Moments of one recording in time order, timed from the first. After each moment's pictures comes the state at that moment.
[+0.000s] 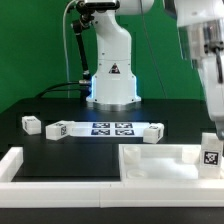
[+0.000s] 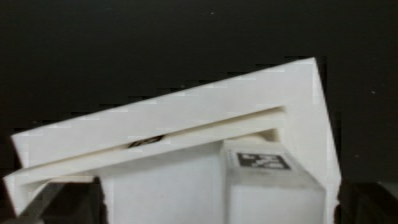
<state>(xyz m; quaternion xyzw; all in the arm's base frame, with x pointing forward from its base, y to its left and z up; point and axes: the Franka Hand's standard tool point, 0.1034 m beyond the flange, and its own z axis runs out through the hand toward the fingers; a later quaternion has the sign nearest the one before) 0.613 0.131 0.103 -0.61 0.78 0.07 0.08</state>
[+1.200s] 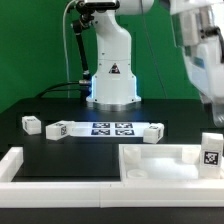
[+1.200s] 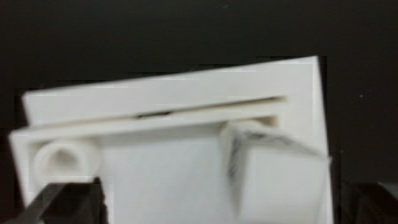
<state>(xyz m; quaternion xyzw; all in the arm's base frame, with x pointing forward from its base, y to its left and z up) 0.586 0.116 0.121 -0.68 0.72 0.05 0.10</state>
